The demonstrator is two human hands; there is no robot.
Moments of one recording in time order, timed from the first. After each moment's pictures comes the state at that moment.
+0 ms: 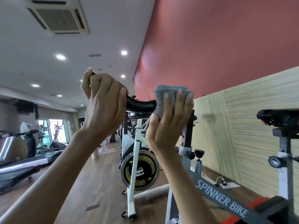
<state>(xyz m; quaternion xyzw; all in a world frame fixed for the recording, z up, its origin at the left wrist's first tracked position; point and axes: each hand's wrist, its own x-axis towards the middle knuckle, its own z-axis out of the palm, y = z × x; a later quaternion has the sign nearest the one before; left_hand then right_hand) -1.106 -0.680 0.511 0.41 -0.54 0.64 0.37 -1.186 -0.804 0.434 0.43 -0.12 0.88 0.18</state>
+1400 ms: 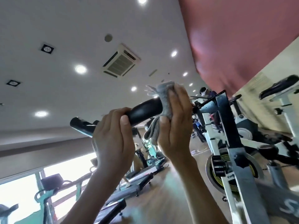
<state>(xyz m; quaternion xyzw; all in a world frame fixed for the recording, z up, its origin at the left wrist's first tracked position) -1.189 -0.724 0.475 0.49 -0.48 0.70 0.21 -1.188 -0.861 0.441 0.33 0.13 0.91 -0.23</state>
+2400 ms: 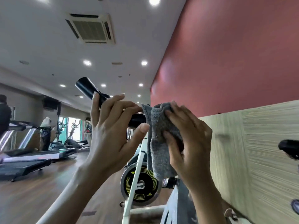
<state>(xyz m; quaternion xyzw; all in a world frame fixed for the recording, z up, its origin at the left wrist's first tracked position) -1.153 -0.696 0.468 0.47 -0.53 0.60 0.37 -1.280 -0.819 0.427 0.63 -0.01 0.77 0.11</state>
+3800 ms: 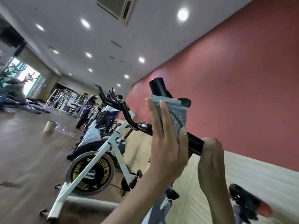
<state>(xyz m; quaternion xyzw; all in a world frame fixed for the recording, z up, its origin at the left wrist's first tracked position) -1.174 -0.743 0.462 0.25 -0.47 0.36 0.77 -1.278 -0.787 0.455 0.72 -0.18 0.67 0.01</state>
